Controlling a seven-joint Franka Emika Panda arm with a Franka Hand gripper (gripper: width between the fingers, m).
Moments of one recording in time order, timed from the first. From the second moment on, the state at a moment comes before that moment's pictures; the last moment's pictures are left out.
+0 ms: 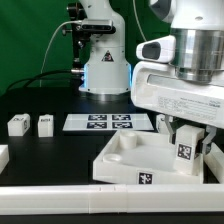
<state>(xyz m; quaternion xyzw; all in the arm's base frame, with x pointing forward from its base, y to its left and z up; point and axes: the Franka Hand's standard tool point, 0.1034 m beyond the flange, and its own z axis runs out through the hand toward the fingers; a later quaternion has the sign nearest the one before) 0.607 0.088 0.063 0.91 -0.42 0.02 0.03</state>
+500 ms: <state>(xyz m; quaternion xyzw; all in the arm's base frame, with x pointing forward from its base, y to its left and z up) 0.593 0.071 0.062 0.86 -0.51 0.01 0.07</state>
